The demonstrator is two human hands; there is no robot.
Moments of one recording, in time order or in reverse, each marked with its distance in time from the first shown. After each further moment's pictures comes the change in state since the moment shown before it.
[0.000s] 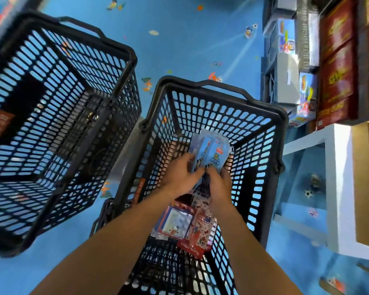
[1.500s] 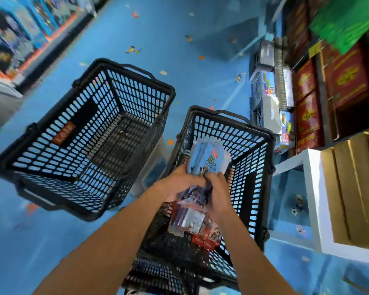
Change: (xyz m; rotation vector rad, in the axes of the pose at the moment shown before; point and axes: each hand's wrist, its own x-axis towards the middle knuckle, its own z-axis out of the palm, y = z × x) left_hand -0.110 0.035 -0.122 -0.660 -0.407 -0.161; right_hand -0.153 -0.029 0.037 0.107 -0.293 -0.130
